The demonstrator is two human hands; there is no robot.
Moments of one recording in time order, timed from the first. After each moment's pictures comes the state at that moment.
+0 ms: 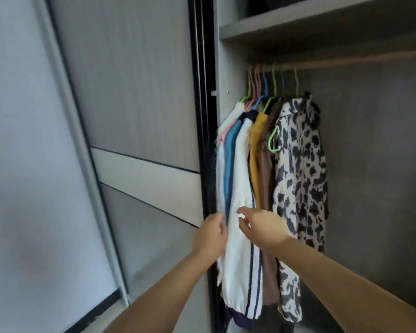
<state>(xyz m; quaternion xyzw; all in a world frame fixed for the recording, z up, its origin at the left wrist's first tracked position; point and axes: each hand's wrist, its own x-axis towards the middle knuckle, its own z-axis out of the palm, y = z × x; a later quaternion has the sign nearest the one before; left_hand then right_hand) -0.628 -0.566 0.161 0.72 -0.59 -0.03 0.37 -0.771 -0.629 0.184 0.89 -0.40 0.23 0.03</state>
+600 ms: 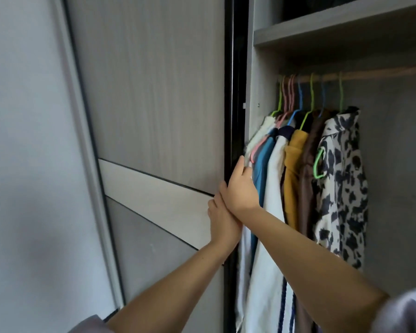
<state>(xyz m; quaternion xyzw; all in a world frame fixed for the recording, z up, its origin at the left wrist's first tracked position) -0.571 -0.664 0.215 0.65 -0.50 -0.05 0.57 -0.609 -0.698 0.278 0.79 -0.48 0.39 -0.04</state>
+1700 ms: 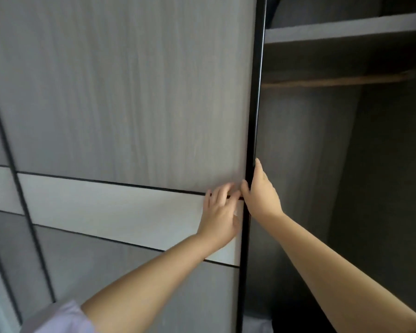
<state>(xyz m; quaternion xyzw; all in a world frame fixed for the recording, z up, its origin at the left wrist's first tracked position) -0.803 -0.579 0.219 0.46 -0.80 0.09 0.39 -0.924 -0.583 0.273 0.69 -0.59 0.42 -0.03</state>
